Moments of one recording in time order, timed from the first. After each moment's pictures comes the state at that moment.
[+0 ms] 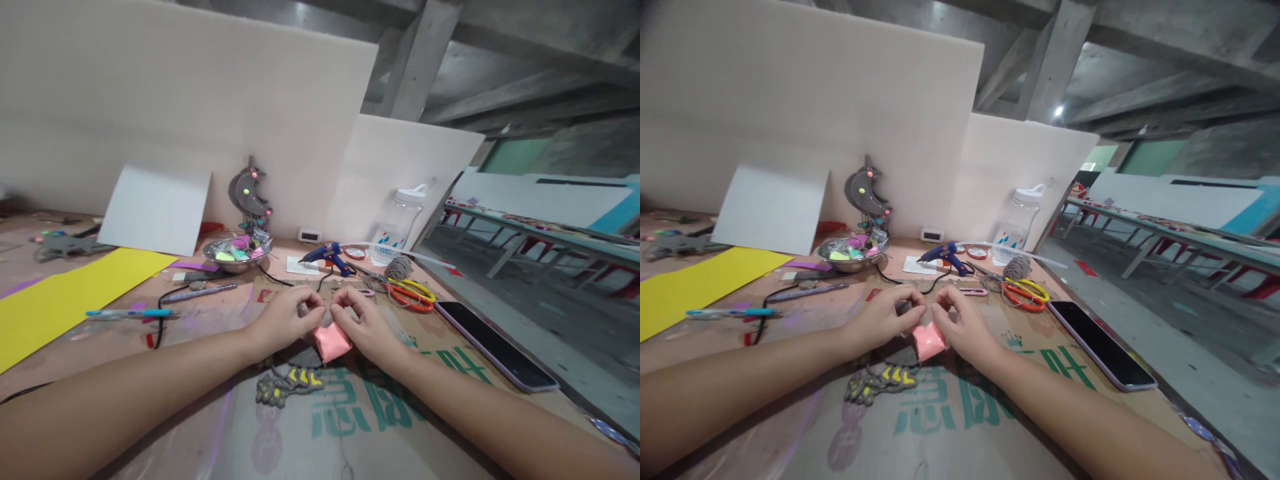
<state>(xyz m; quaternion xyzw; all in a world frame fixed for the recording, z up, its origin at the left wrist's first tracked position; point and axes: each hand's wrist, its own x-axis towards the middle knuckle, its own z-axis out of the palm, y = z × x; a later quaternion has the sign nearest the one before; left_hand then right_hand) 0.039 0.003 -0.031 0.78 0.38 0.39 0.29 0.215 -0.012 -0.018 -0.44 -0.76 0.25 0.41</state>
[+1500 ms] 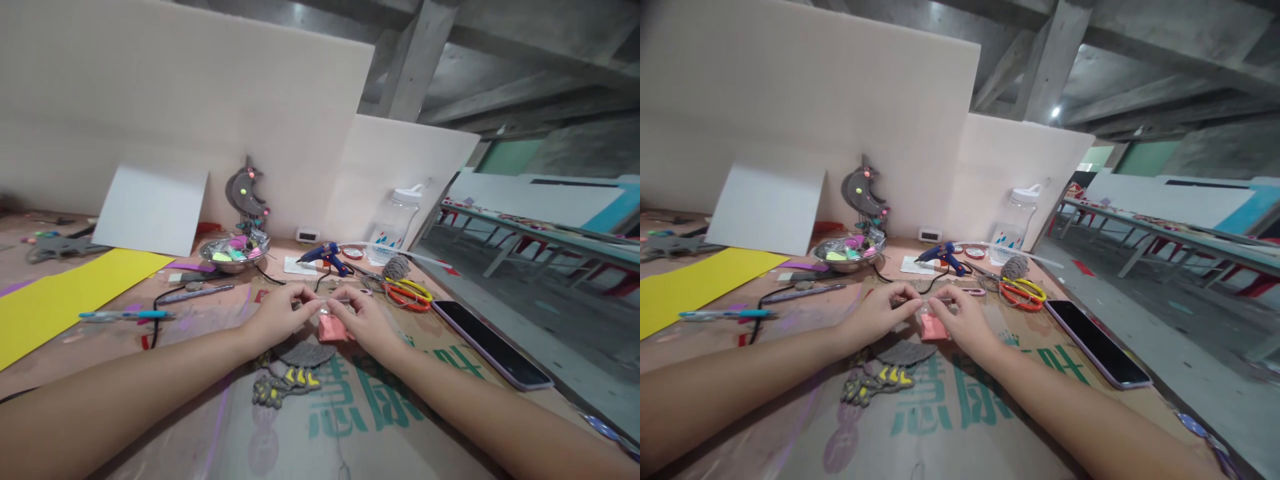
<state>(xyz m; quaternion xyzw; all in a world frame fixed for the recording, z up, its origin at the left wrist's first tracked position) 0.040 0.010 -0.033 0.75 0.38 0.43 0.33 0.221 -0.002 -0.022 -0.46 -0.74 0.26 0.42</state>
